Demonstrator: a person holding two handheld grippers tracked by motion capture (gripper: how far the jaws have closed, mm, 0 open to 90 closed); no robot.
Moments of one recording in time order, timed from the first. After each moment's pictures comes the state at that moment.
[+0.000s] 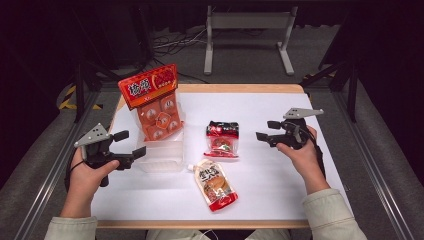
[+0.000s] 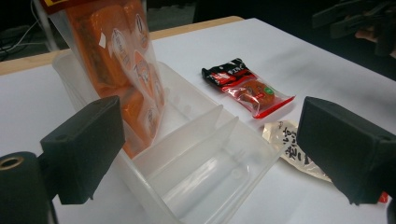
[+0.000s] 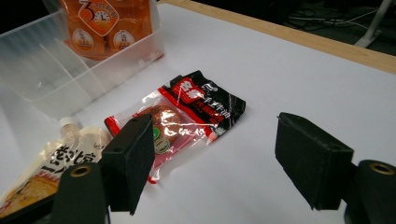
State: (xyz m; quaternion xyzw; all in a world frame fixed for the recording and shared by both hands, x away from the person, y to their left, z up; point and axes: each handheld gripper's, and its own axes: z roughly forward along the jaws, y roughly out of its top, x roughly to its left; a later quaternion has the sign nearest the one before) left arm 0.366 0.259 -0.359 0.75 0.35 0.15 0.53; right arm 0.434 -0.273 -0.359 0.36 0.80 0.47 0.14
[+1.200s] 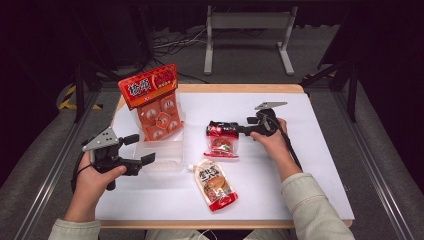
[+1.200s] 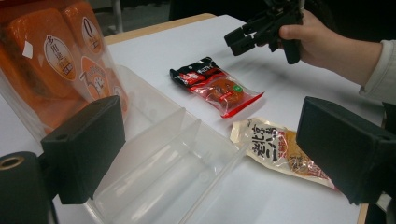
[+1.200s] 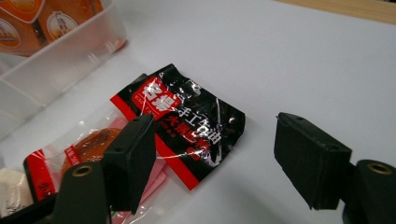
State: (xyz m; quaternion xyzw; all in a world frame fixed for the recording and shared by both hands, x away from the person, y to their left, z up) left arm 0.356 0.236 -0.354 0.77 0.32 0.12 0.54; right arm 0.507 -0.223 -0.414 0.40 0.80 0.44 0.11
